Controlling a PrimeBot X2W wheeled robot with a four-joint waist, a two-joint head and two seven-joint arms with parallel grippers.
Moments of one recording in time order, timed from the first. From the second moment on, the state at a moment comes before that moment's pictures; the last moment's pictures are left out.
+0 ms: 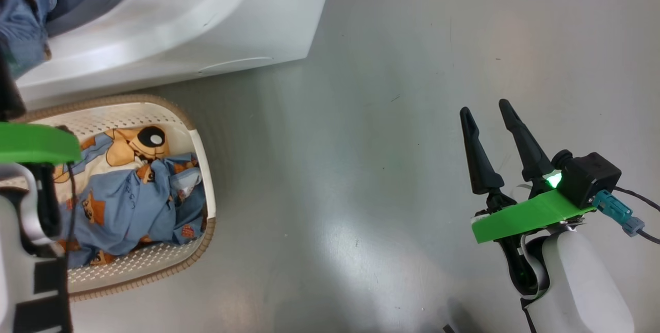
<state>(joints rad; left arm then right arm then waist) -0.55 0.16 0.13 0.07 -0.18 0.08 -0.10 -0.37 -0.06 0.07 0.21 0.29 0.13 -0.26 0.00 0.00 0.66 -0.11</state>
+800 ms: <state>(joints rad) -0.89 0.32 0.16 0.20 -0.32 -0.05 0.08 -0.40 -0.06 0.08 0.20 0.31 0.13 -0.26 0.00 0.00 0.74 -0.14</state>
